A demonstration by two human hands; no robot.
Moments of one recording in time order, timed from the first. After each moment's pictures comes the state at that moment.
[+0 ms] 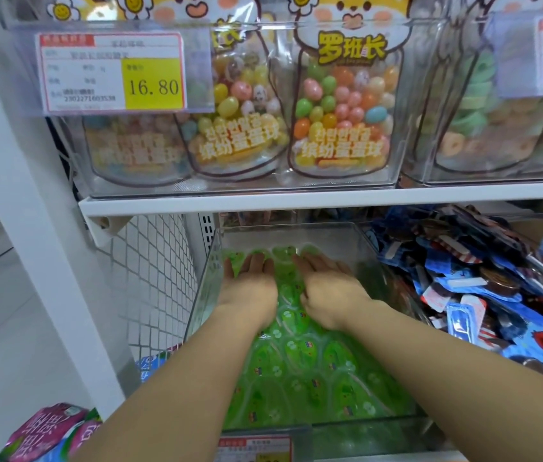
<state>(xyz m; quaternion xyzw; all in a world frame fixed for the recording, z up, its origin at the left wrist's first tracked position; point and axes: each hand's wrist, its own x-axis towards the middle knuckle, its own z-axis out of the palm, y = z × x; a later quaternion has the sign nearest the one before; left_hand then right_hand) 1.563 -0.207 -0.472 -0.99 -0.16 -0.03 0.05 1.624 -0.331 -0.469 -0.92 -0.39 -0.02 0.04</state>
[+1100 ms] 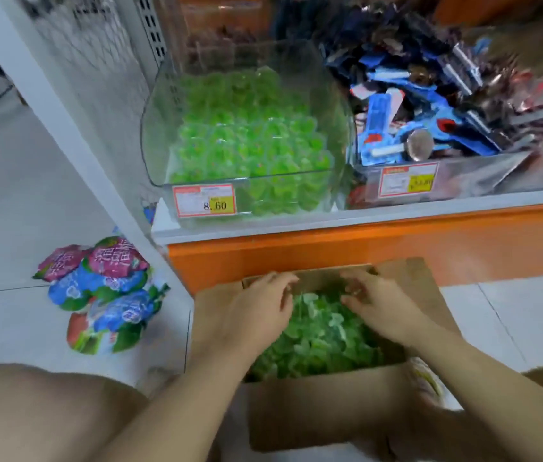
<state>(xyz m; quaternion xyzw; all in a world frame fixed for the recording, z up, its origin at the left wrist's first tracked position) 1.358 -0.364 -0.616 -0.97 -0.08 -0.02 -0.24 1.446 -0.553 -0.606 -0.92 -0.26 0.17 0.25</state>
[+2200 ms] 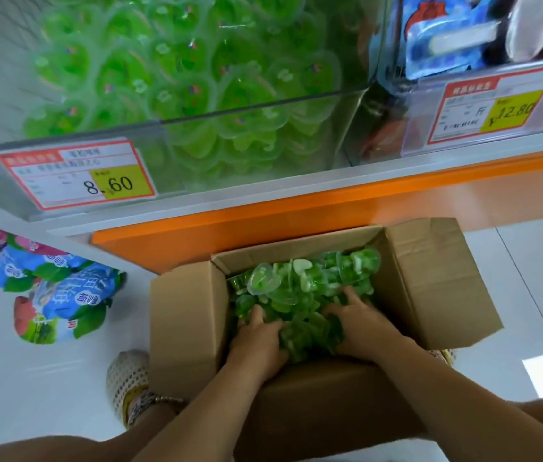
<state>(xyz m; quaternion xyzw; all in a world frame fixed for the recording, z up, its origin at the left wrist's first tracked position) 1.367 -0.387 -0.758 -0.87 -0.16 0.40 -0.23 1.451 -0.552 -0.753 -0.88 -0.23 0.41 0.00</state>
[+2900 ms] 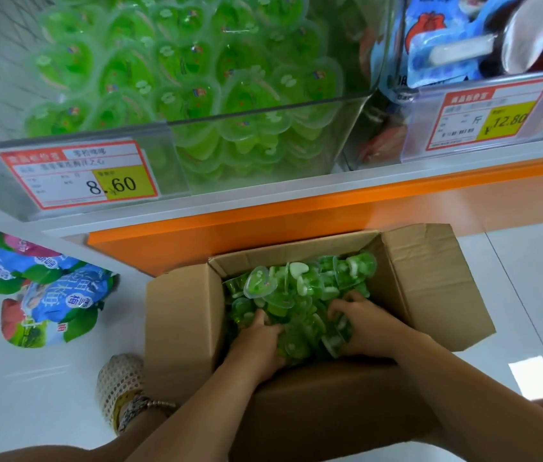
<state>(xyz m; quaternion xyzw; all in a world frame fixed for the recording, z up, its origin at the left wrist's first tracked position) 1.365 -0.383 -0.769 -0.88 -0.12 0.36 -0.28 1.467 -0.568 -0.748 -0.87 -0.23 0.43 0.09</state>
